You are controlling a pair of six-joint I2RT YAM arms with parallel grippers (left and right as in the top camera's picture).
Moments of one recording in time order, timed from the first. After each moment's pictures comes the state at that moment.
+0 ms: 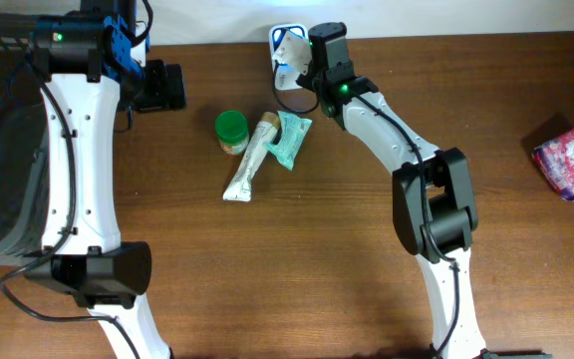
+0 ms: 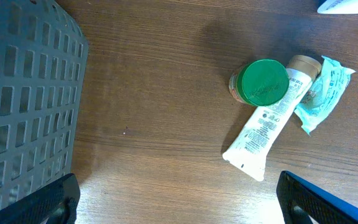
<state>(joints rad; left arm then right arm) -0.06 2.05 2.47 -1.64 -0.08 -0.16 0.35 2.38 1.96 -0.10 0.16 -0.89</state>
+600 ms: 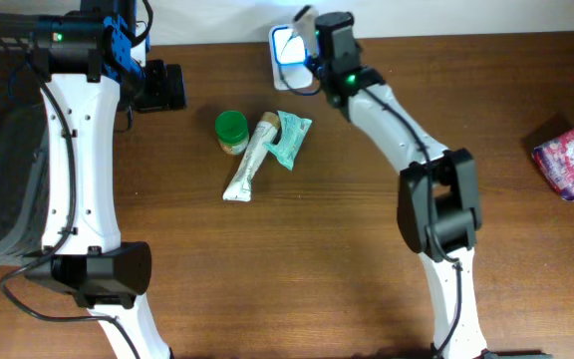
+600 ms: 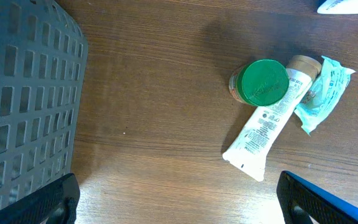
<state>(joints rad) -0.06 2.05 2.47 -1.64 -0.08 -0.16 0.32 2.37 2.04 -0.21 0.28 -0.52</state>
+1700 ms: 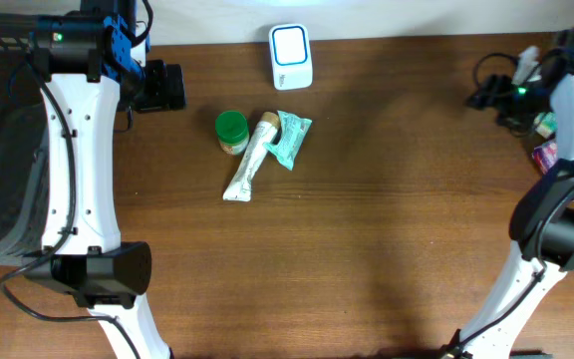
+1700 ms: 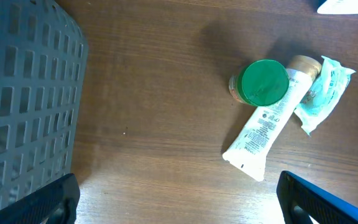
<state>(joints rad) -0.06 2.05 2.47 -1.64 -0.08 -0.16 -0.37 2.28 2.06 -1.08 -0.42 0.06</state>
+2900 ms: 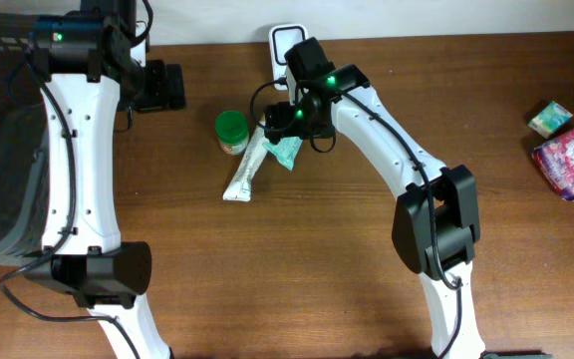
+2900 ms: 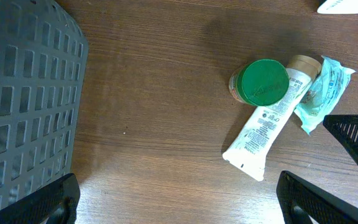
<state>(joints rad) -0.06 2.05 2.47 -1.64 -0.08 -0.16 0.45 2.28 2.06 -0.96 -0.25 0.31</state>
